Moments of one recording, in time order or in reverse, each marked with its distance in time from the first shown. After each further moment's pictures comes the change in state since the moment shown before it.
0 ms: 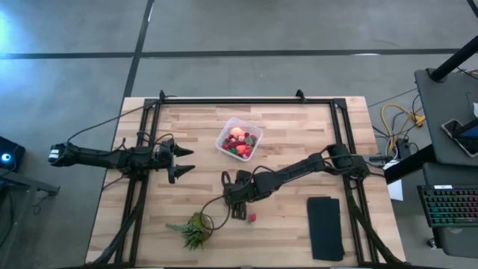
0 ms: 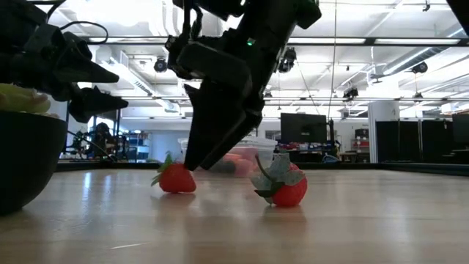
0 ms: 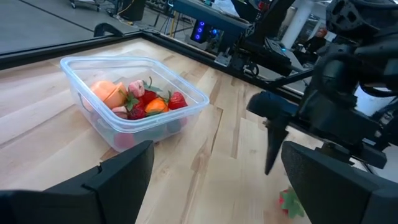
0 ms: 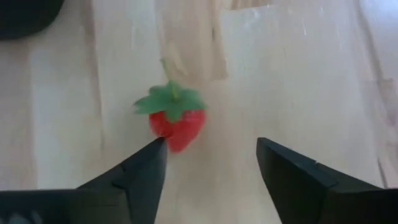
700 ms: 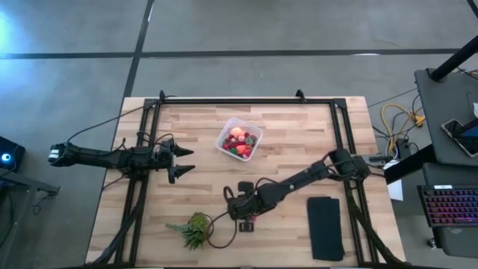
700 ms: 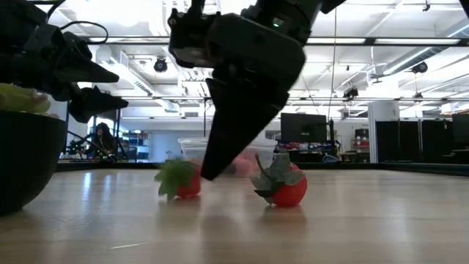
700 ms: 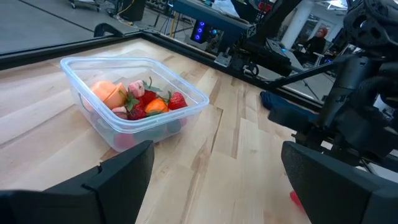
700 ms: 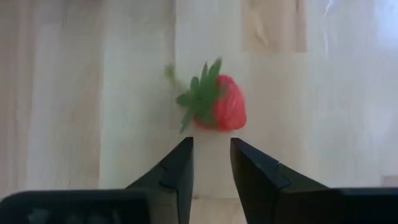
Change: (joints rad) left arm 0.000 0.000 0.000 0.000 0.000 0.000; right arm 0.088 0.000 -0.015 -0.004 0.000 -0.042
